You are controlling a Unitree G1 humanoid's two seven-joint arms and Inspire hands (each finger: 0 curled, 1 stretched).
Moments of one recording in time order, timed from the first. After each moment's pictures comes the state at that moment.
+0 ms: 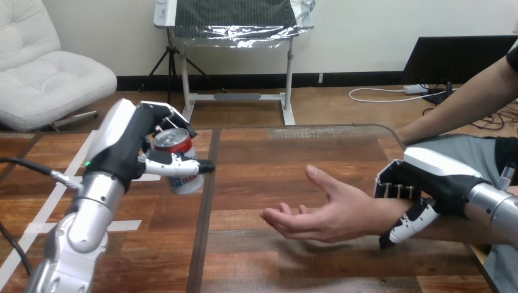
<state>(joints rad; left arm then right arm) -0.31 0.40 -0.04 0.36 0.36 -0.19 -0.05 -0.41 -0.75 0.25 0.59 -0.40 -0.40 0.38</state>
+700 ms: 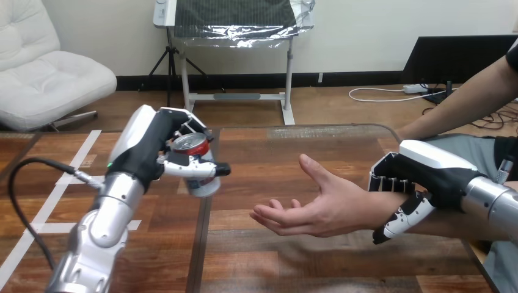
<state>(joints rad) -0.39 0.34 -0.06 0.51 0.36 -0.25 -0.04 -0.41 -0.75 0.23 0.54 -0.38 -0.38 0.41</state>
